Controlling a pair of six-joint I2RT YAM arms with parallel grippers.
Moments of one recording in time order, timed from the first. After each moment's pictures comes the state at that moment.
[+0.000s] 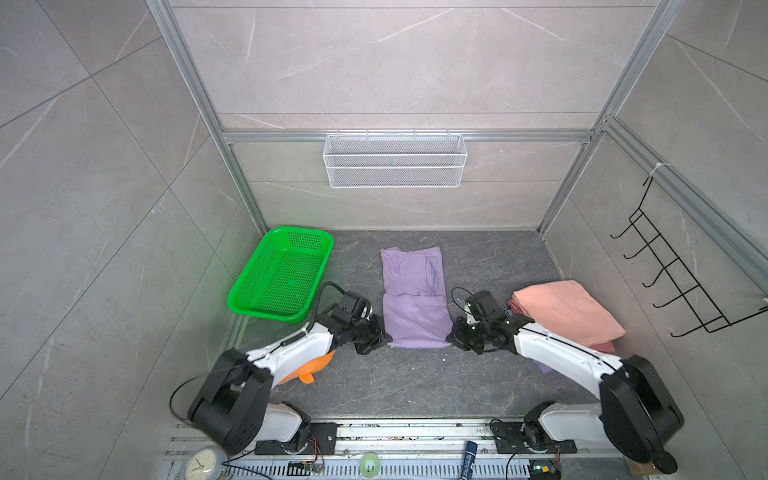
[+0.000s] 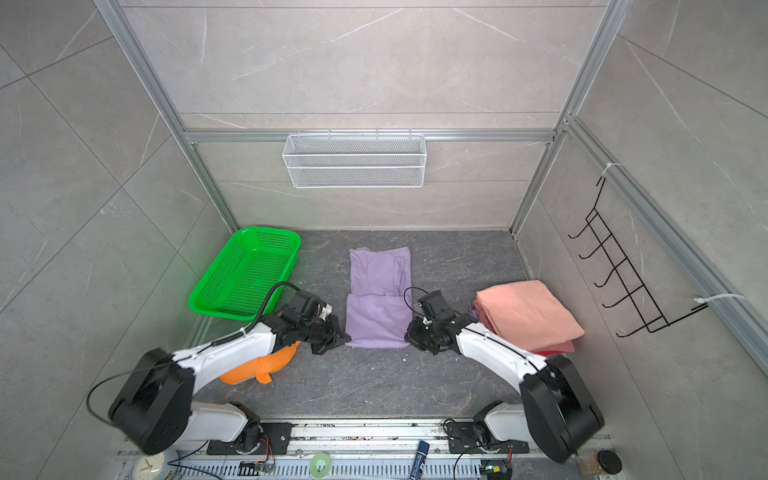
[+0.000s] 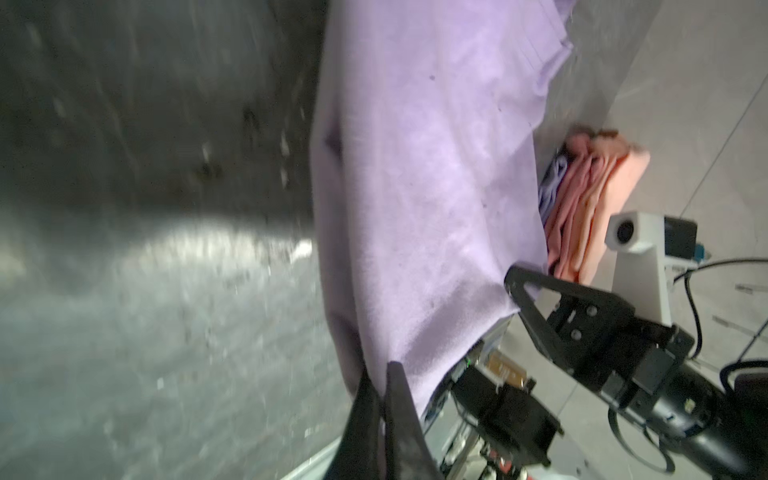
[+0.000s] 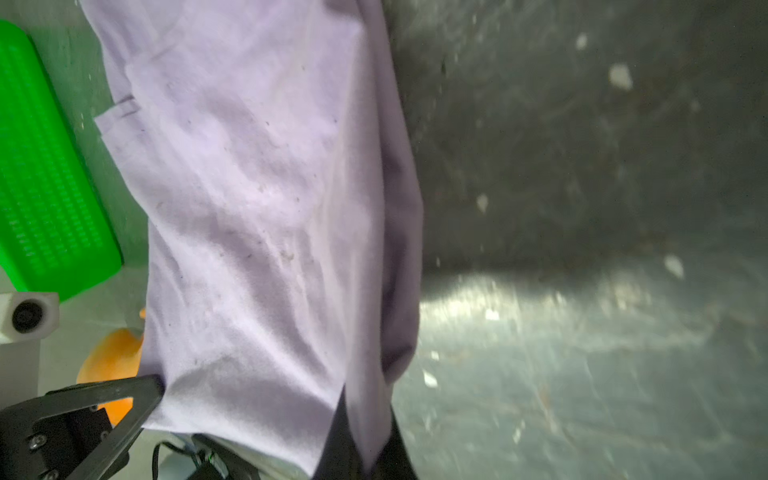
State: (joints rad) left arm -0.61 1.29 0.69 -0.34 0.52 -1.07; right arm 0.54 1.26 0.70 -0.50 -0.28 0.97
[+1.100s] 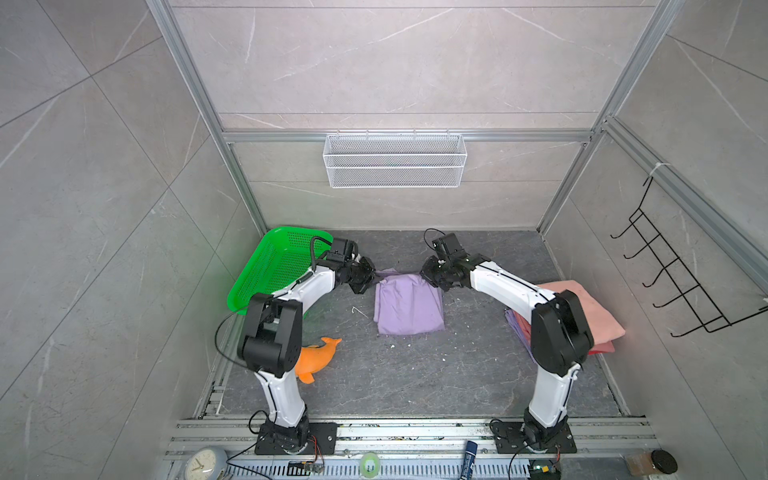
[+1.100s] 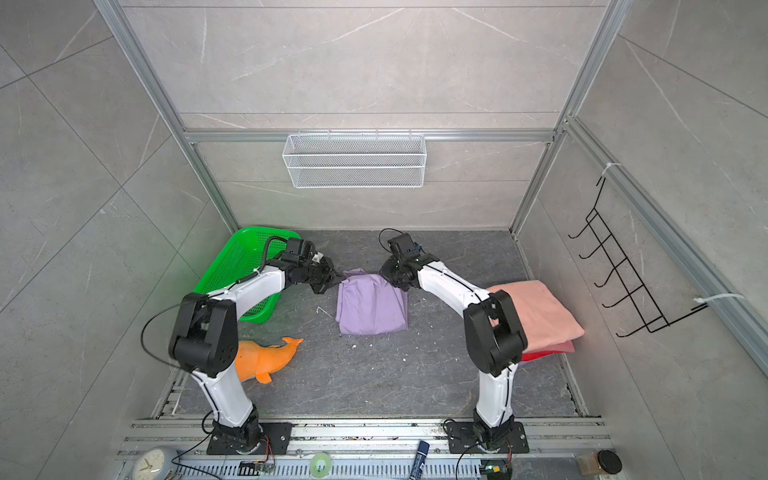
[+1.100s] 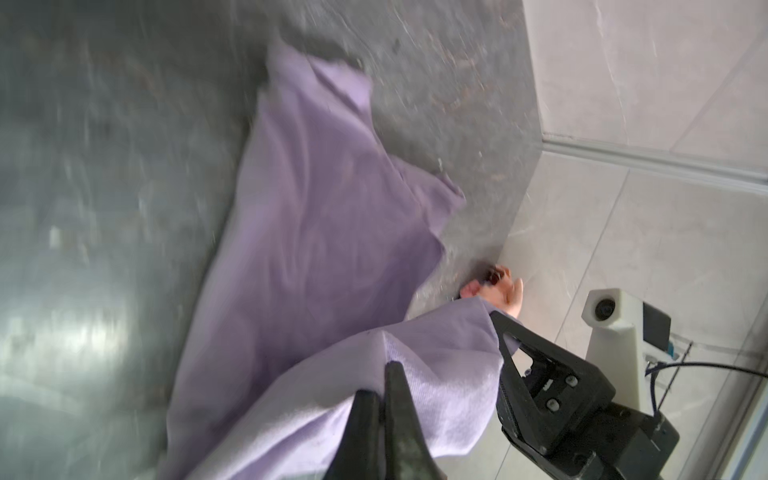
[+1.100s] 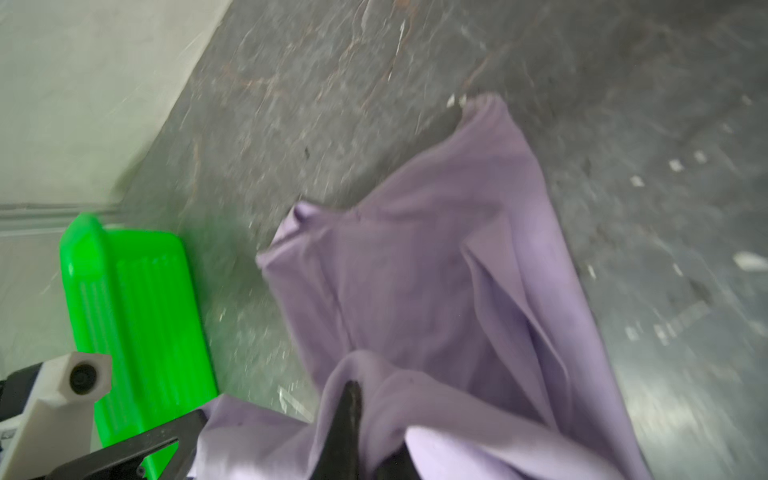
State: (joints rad) left arm -0.29 1.92 1.37 -0.35 0.61 -0.99; right arm 0.48 1.97 1.54 -0.49 -0.08 1.03
